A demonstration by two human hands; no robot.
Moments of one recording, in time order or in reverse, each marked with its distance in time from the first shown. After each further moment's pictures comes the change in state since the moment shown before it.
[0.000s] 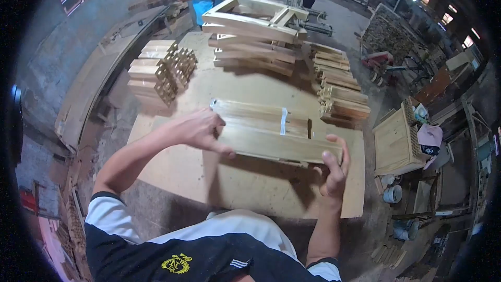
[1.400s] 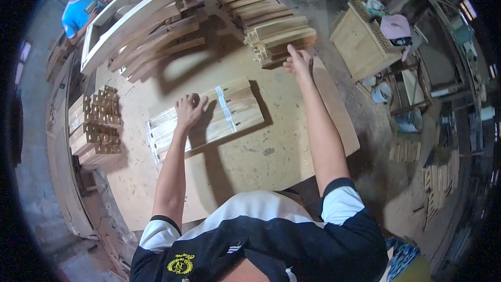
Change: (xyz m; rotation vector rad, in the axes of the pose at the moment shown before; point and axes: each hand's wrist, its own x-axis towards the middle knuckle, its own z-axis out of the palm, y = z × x) left_hand 0.194 -0.156 0.232 0.078 0.151 -0.431; right_hand 0.239 0.149 -0.164 -0.229 0.543 0.291
